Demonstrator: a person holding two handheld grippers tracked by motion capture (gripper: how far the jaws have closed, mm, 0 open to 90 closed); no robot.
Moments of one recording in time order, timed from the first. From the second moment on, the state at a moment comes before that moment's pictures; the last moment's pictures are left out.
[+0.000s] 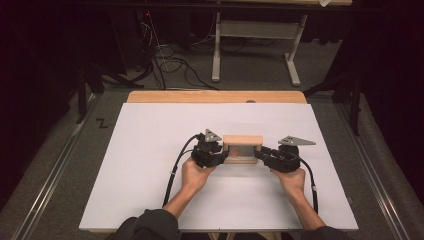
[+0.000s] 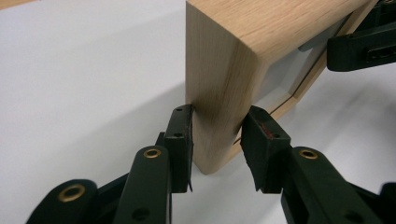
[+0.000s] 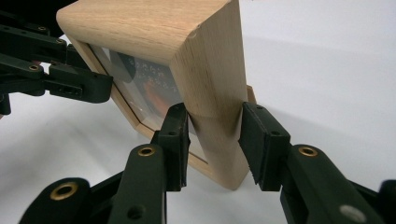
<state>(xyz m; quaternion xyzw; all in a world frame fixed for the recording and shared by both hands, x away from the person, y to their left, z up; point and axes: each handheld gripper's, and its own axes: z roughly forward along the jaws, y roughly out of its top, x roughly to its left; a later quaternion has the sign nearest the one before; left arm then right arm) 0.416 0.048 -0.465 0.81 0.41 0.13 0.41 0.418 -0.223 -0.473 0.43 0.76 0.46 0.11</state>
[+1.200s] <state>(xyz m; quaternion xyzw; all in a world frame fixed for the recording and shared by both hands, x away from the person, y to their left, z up) 0.401 0.063 -0.467 0.80 0.41 0.13 0.41 0.402 -0.208 -0.470 0.42 0.78 0.45 0.11</state>
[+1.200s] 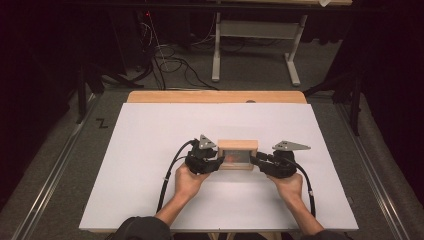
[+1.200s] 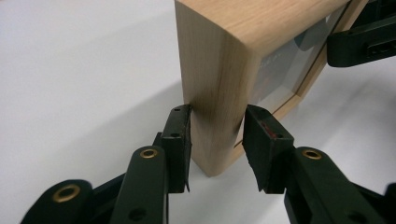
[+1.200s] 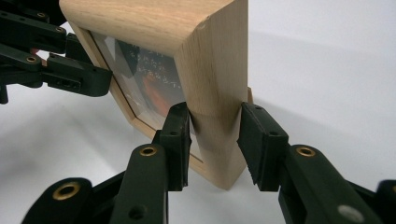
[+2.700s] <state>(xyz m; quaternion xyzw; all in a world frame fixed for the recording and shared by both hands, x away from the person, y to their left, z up) 0.418 0.062 -0.477 0.79 0.43 0.11 0.42 0.416 -0.205 -0.478 0.43 0.78 0.44 0.12</state>
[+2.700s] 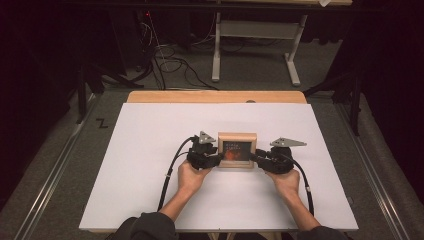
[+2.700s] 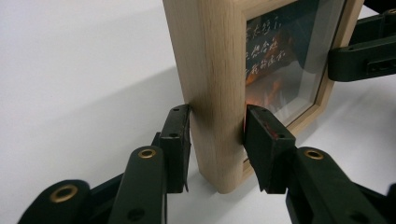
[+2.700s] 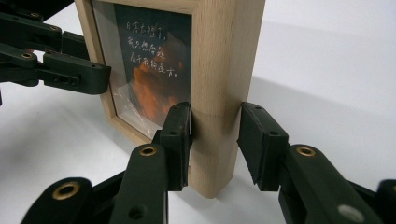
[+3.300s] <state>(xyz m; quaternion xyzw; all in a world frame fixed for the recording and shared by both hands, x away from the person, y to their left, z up) 0.412 0.069 -0.468 0.79 0.42 0.13 0.42 0.410 -0.212 -0.469 0.42 0.78 0.43 0.14</state>
